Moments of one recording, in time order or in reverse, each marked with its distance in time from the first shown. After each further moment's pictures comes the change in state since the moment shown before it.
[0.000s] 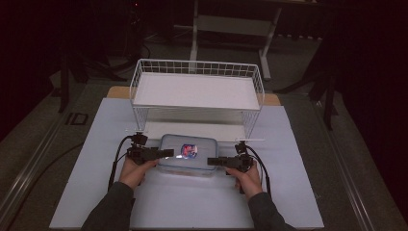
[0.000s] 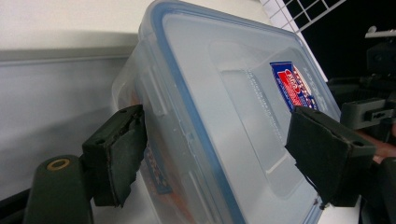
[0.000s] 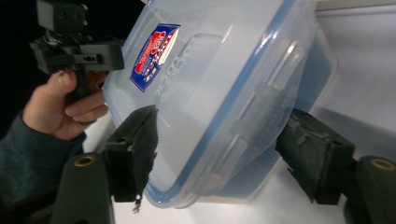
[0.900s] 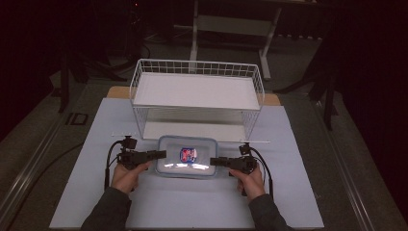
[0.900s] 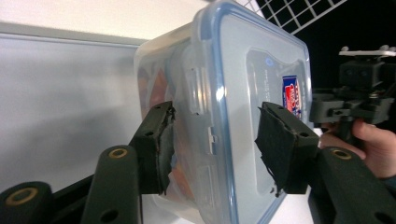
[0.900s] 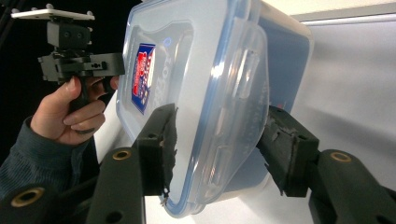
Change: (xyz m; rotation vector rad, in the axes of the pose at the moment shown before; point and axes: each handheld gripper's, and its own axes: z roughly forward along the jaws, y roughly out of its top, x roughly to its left) left arm -0.001 -0.015 -0.031 -0.056 -0.063 -0.066; right arm 0.006 -0.006 -0.013 -0.044 0.028 -0.007
